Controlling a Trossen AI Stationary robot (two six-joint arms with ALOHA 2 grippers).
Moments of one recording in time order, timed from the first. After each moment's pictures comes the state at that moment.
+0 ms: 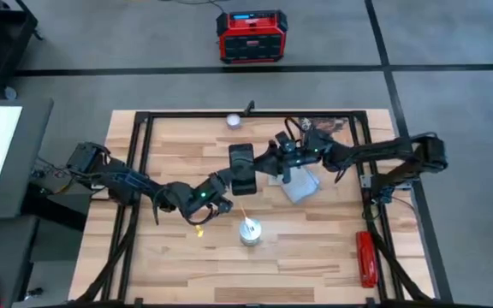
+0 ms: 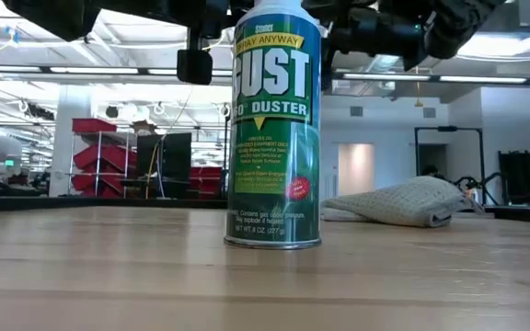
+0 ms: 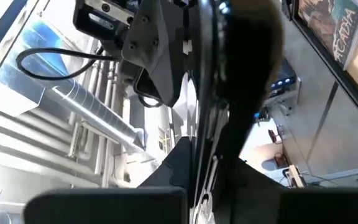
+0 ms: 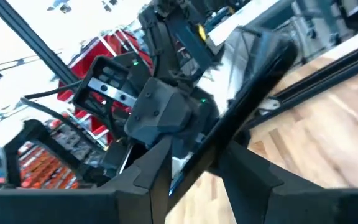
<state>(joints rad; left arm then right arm) -0.30 1.57 0.70 1.14 -0.92 2.12 -0.20 1.45 0.77 0.74 -0.36 0.62</state>
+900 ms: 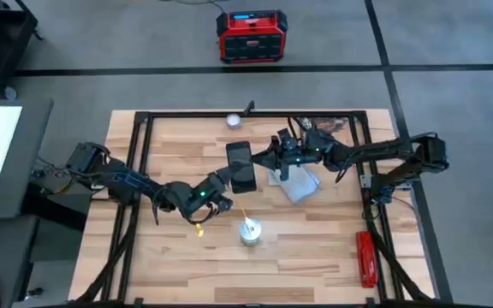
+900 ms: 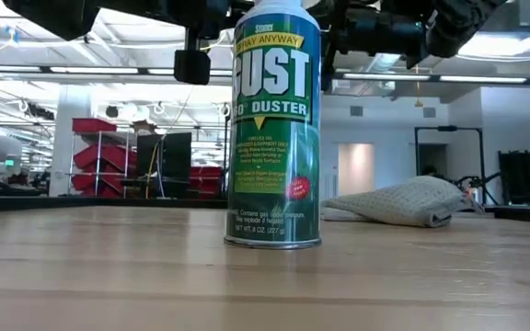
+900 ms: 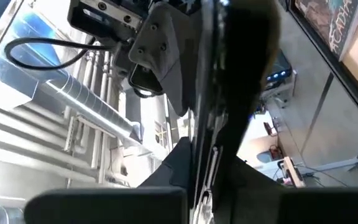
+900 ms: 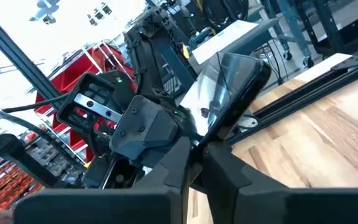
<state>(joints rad) -0.30 1.57 0.71 1.14 -0.94 2.13 -0.19 1.46 0.77 0.75 -0.28 0.61</state>
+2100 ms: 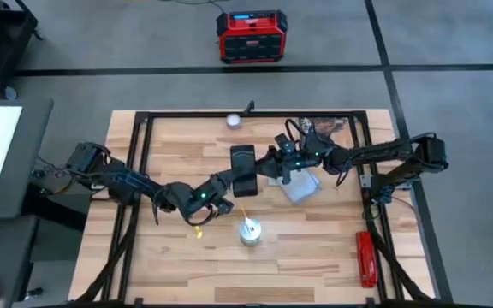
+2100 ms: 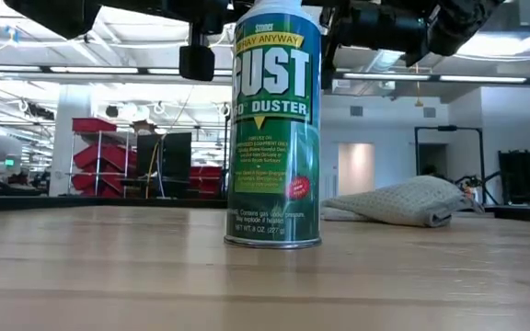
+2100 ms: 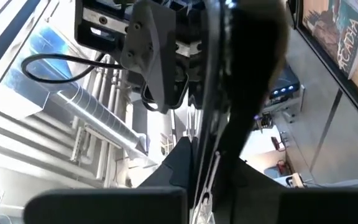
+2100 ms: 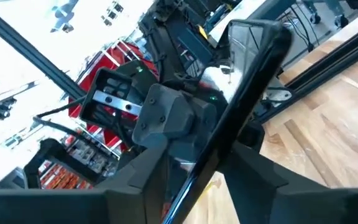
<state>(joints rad) -0.30 1.57 0.71 1.14 -0.89 2.12 -0.16 1.46 0.77 0.76 -0.34 0.79</state>
